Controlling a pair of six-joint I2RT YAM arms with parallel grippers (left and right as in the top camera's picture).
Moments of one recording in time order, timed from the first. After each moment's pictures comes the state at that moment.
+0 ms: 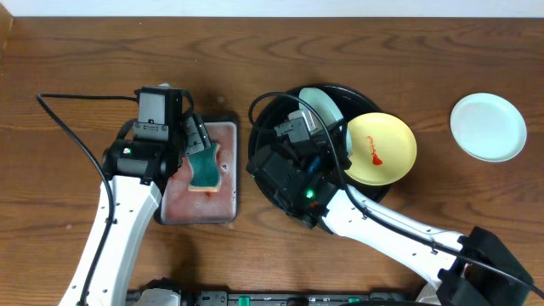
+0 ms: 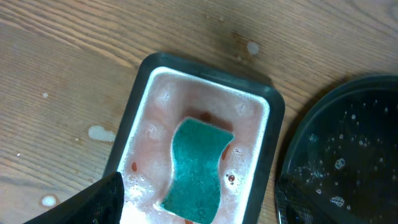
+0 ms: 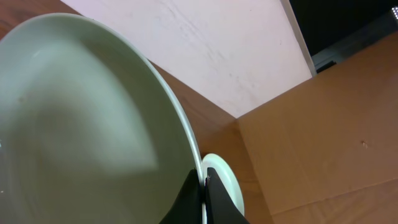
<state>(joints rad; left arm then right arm) -0.13 1.27 1.10 -0.81 -0.14 -0.43 0.95 1.64 1.09 -0.45 1.38 0.11</state>
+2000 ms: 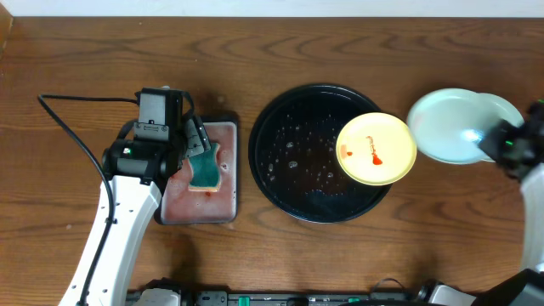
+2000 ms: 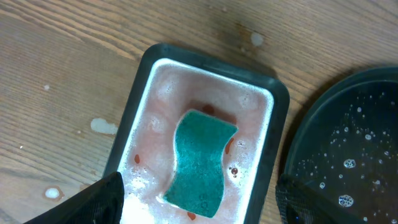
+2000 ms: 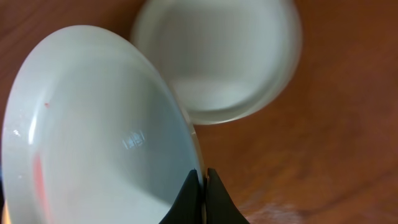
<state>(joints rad) -0.13 1.27 1.10 -0.84 -0.14 -0.43 -0.49 1.41 1.09 -0.69 -0.04 0.30</state>
